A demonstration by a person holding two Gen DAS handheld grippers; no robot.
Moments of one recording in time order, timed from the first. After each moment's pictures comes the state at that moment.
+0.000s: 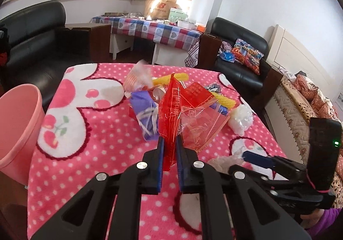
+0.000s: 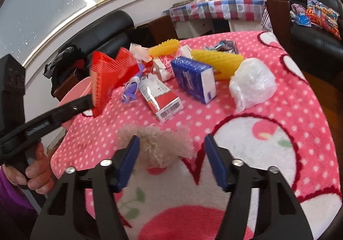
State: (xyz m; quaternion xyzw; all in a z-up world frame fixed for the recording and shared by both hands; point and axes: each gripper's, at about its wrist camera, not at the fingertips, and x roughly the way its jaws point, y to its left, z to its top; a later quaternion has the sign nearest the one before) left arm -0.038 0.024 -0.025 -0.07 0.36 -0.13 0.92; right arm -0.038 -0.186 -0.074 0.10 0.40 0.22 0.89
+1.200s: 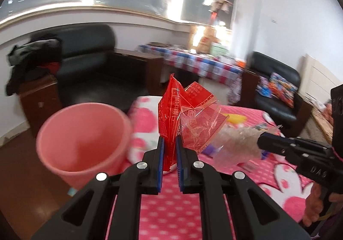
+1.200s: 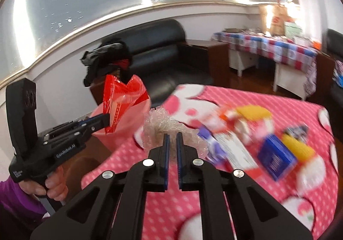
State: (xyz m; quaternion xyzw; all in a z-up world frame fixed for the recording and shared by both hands) left arm -0.091 0.147 0.016 -0.08 0.26 0.02 0.96; right arm -0.026 -0.060 0.018 0.00 0.30 0.35 0.89
